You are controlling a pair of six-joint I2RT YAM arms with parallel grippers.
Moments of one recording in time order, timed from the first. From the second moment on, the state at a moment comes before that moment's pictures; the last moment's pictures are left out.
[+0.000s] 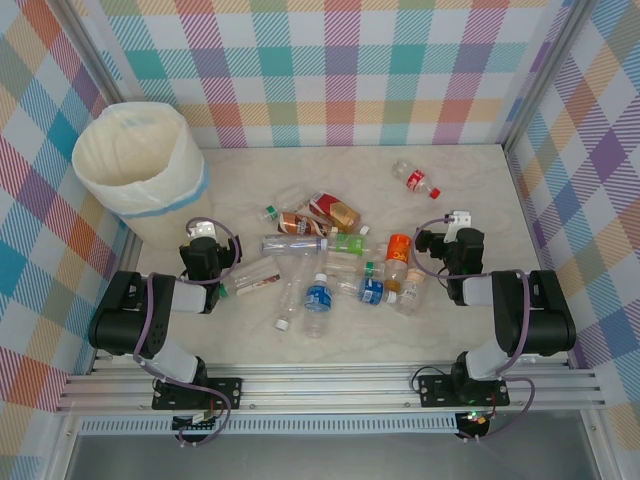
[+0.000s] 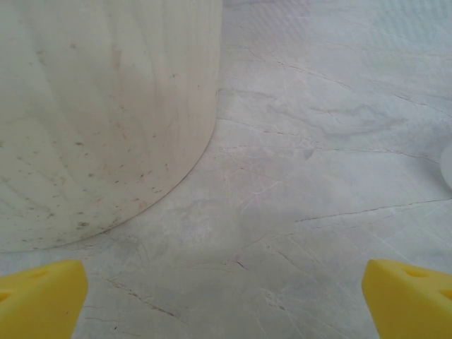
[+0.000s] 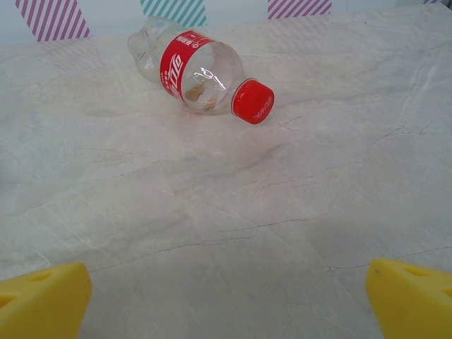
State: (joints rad) left arm -0.10 1.57 0.38 0.74 -0.29 -0.13; right arm 0.02 1.54 0.40 0.75 -0.03 0.07
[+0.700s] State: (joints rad) left arm -0.14 1.23 0.46 0.38 -0.34 -0.22; right arm 0.02 1.11 0.48 0.27 0.00 0.23
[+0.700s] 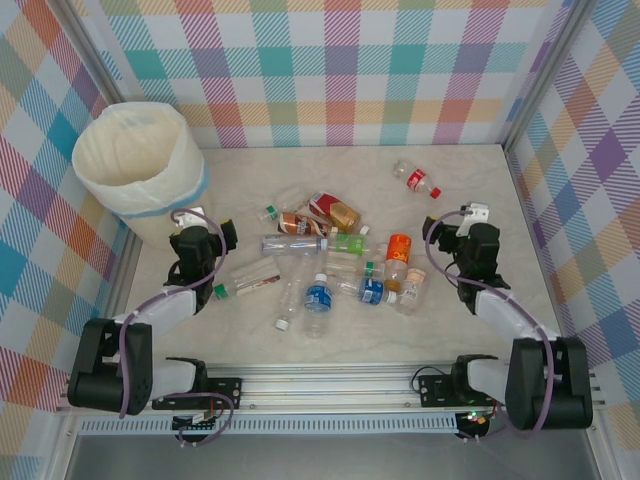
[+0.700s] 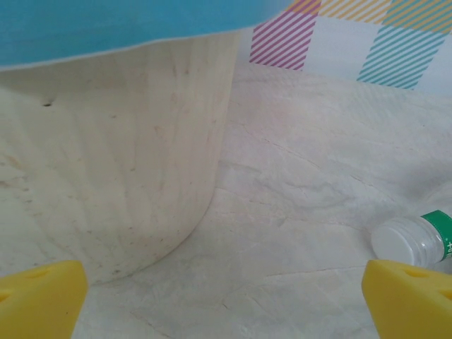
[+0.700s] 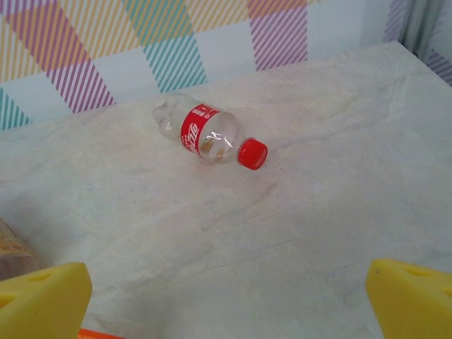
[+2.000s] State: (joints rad) left arm -0.20 0.99 0.53 -0.18 0.29 -0.80; right arm 0.33 1.16 0.52 -0.55 -0.12 0.82
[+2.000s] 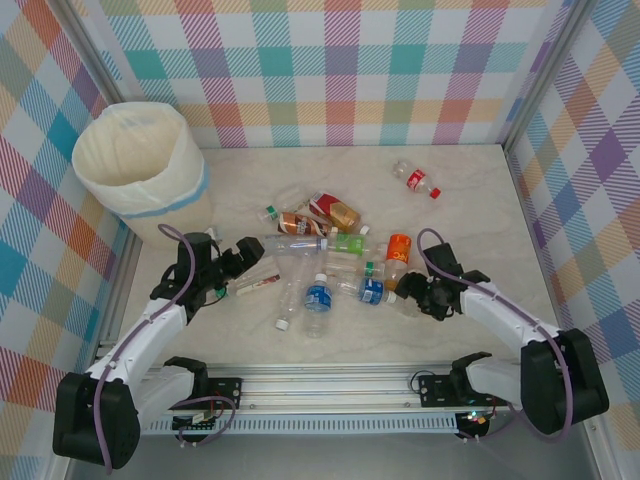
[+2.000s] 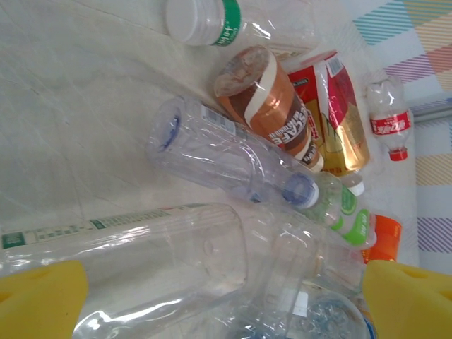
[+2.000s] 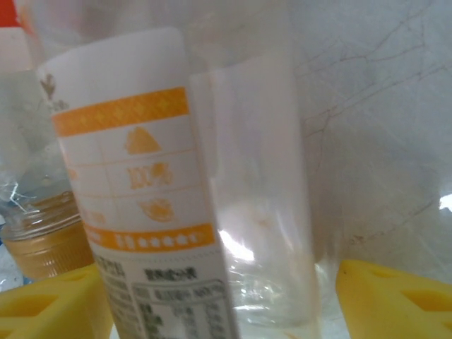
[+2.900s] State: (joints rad) left arm -0.24 1.19 0.58 0.09 0.54 -0.85; right arm 0.48 0.99 0.51 -0.30 -0.13 0.64
